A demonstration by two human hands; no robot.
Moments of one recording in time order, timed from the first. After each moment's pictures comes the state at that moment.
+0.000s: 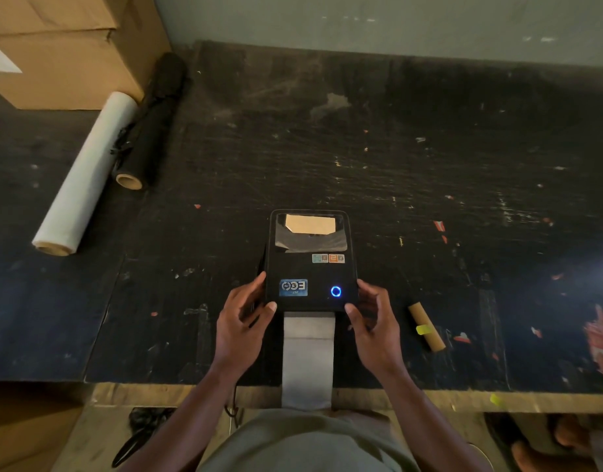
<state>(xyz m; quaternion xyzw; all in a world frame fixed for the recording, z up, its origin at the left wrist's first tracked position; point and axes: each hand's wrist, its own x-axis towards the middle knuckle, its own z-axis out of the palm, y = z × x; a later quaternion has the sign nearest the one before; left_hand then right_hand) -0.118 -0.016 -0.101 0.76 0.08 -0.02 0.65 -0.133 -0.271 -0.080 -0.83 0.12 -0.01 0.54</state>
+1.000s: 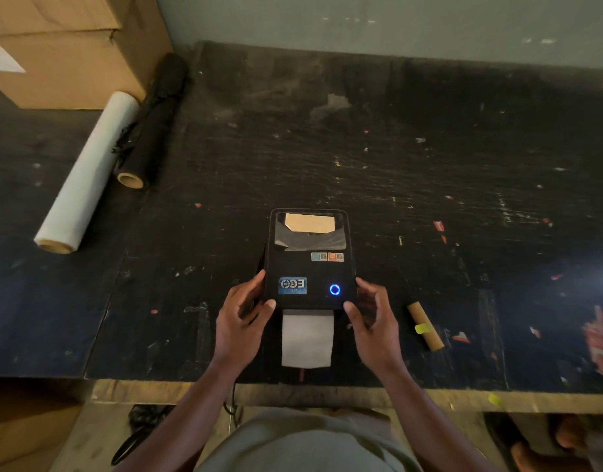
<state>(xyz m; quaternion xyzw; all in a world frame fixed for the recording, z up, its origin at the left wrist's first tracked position) -0.118 -0.016 -0.104 0.75 0.08 -0.01 0.65 -0.132 -0.273 -0.076 -0.83 0.12 0.01 0.55</state>
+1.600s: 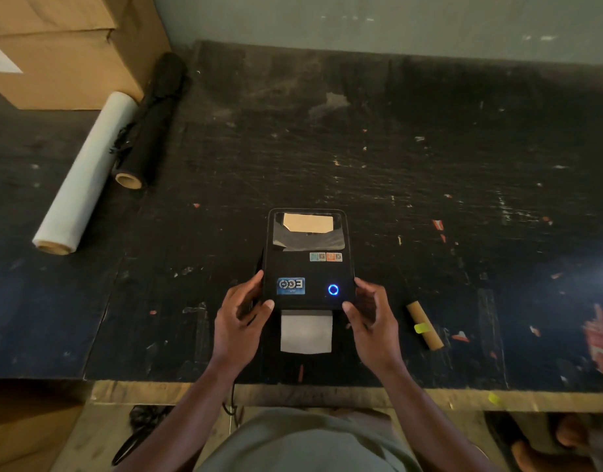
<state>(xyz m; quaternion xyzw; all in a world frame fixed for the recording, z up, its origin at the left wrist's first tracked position) -0.116 -0.016 -0.110 0.76 0.07 0.00 0.65 -0.131 -0.273 -0.073 -0.81 0.12 0.01 0.57</state>
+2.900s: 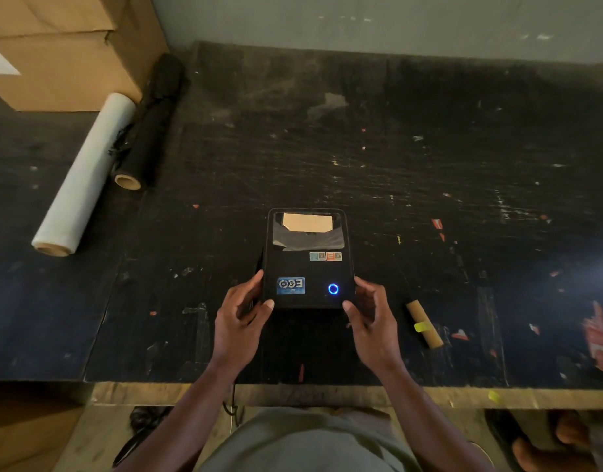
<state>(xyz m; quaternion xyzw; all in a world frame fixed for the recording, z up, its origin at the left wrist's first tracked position) -0.114 -0.010 -0.124 0.76 0.08 -0.01 0.65 -0.133 -0.271 -0.074 -0.80 0.12 0.00 0.59</state>
